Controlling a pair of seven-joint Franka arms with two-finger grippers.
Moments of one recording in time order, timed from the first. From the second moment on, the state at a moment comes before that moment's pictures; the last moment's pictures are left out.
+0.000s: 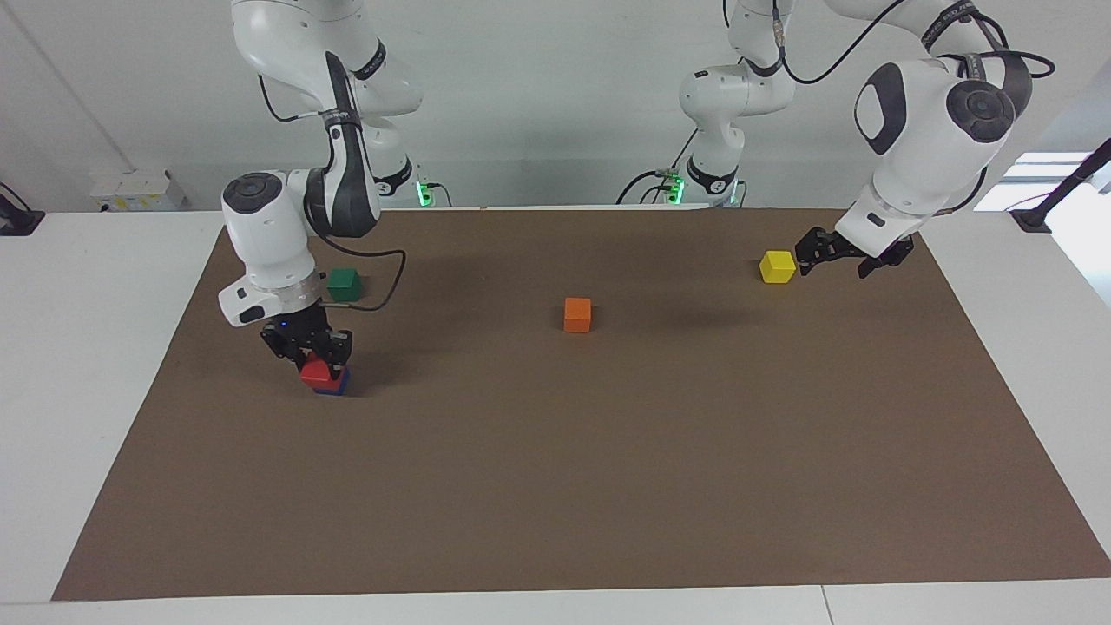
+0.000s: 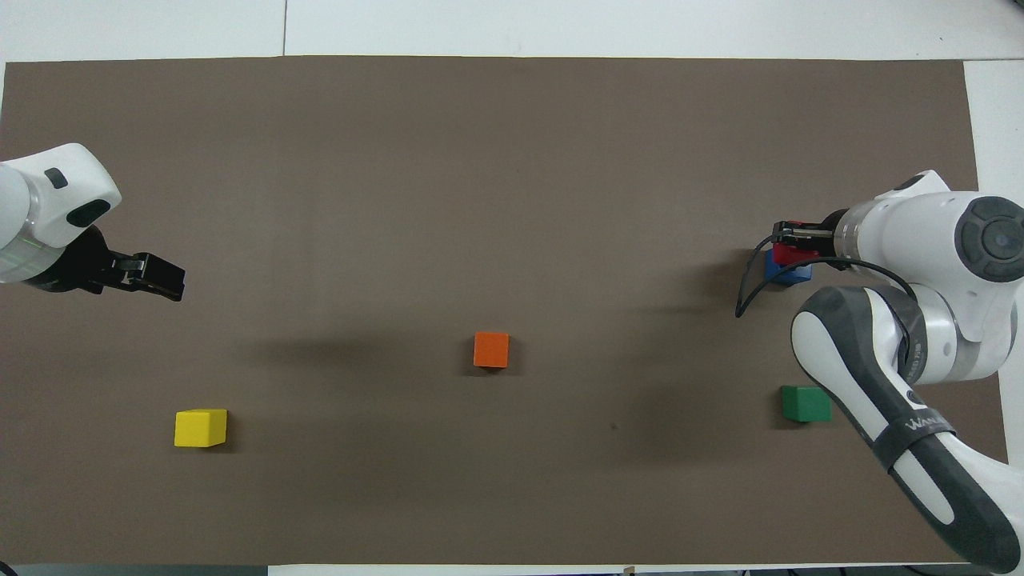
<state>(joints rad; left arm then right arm) 0.06 0.02 -0.12 -1.80 0.04 1.66 0.11 0.03 0.11 -0.04 -2.16 -0.07 2.49 0.23</state>
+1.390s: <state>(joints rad) 0.06 0.01 -0.11 -1.78 0.01 1.70 0.11 0.01 0.10 -0.04 -2.19 -0.07 2.48 0.23</state>
